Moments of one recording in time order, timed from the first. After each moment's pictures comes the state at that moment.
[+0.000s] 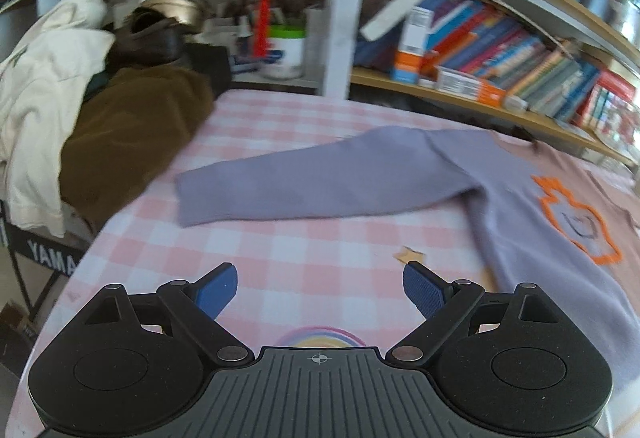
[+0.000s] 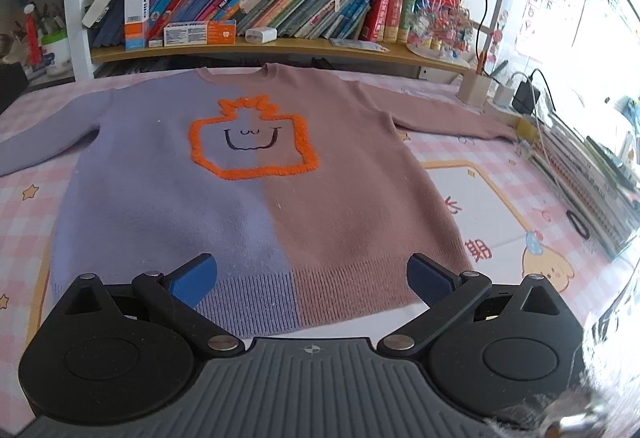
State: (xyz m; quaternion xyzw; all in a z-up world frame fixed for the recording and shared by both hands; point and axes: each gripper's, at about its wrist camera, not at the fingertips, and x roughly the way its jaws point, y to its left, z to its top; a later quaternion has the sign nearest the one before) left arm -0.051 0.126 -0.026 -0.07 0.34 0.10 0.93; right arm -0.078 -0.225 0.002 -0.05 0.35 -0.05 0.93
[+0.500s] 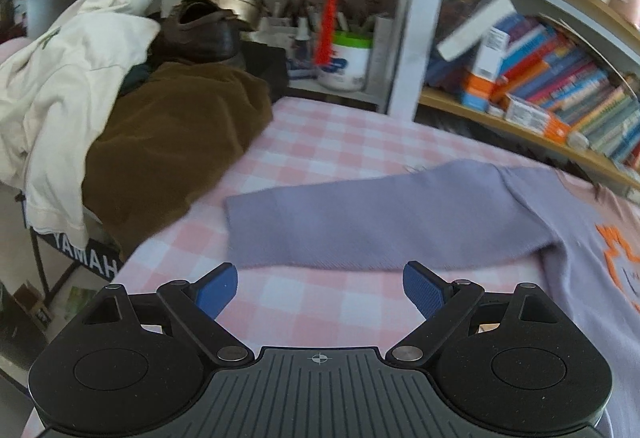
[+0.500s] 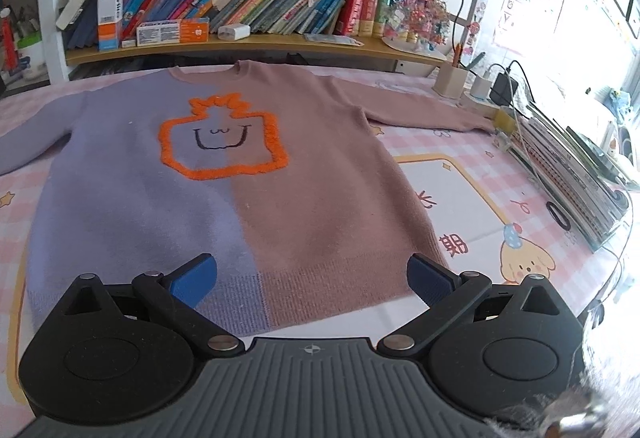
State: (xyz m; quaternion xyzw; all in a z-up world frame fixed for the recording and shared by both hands) left arm -0.018 0.171 -0.033 -0.12 0.32 0.17 0.92; right arm -0.072 -0.240 0.002 -0.04 0.36 -0.09 0.93
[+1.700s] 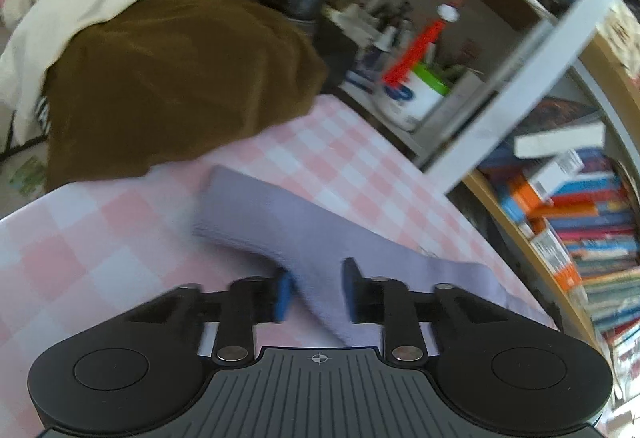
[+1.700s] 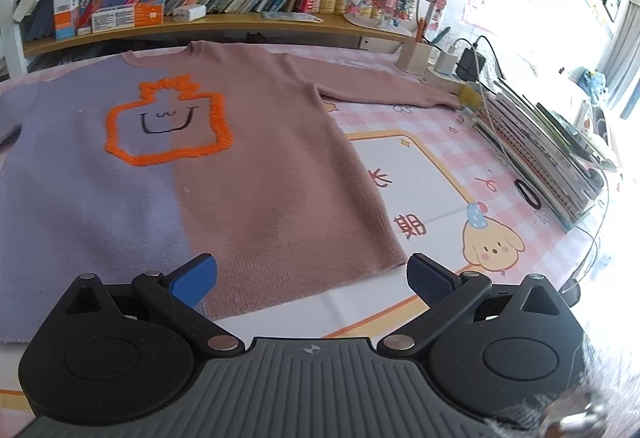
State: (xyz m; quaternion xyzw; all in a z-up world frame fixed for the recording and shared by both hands) left arm 0.036 0.208 -0.063 -0.37 0.26 0.21 0.87; right arm -0.066 -0.268 -0.003 -0.04 0.39 -0.14 0.91
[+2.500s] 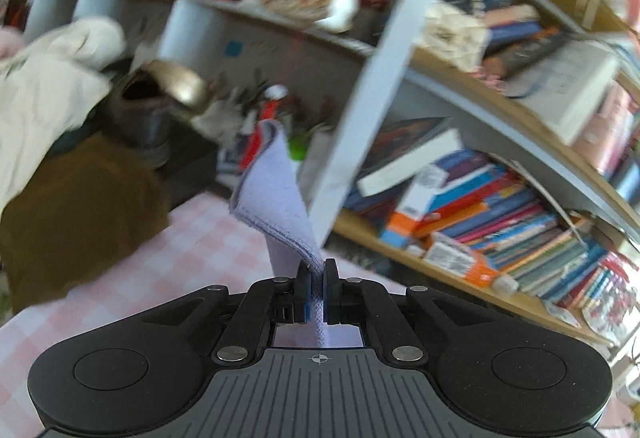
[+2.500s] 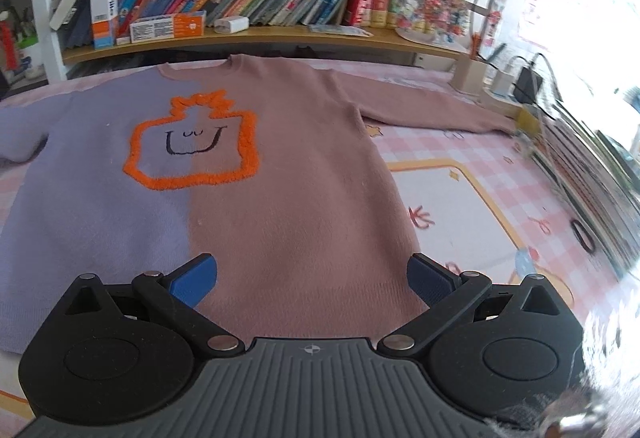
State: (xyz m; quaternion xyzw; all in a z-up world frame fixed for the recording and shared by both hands) left arm 0.035 0.106 0.047 -0.21 0.16 0.13 0.96; right arm -0.029 -0.303 -0.008 -0.03 0.37 -0.02 0.93
